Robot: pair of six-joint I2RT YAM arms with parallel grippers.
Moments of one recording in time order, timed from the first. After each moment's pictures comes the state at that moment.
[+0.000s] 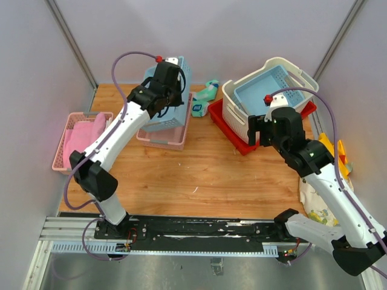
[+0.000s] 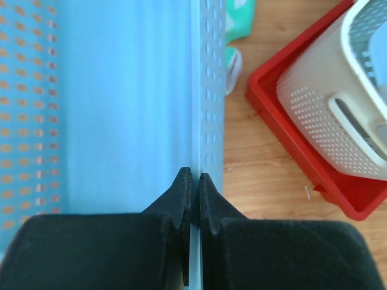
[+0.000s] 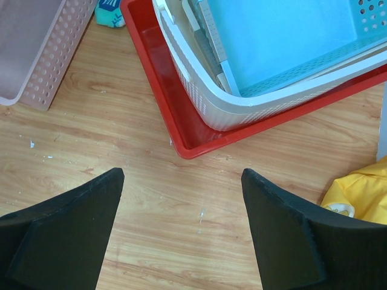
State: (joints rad) left arm -0.54 1.73 1.82 -0.74 -0.30 -0.39; right arm 0.53 0.99 1.21 -0.75 0.30 0.15
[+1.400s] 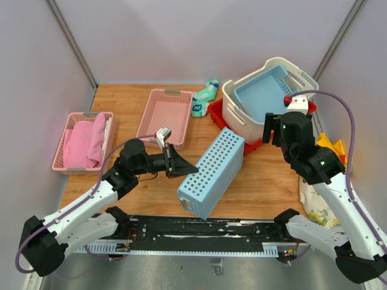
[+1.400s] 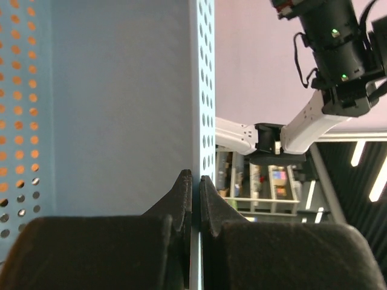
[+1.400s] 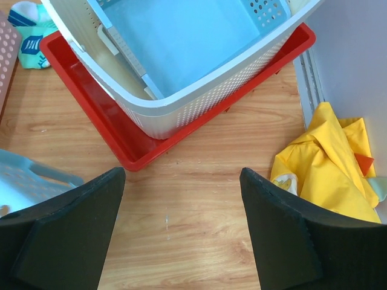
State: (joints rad) left arm -0.66 0.88 0.61 0.15 0.67 -1.28; right arm 0.53 0.92 1.22 -0.80 0.59 0.21
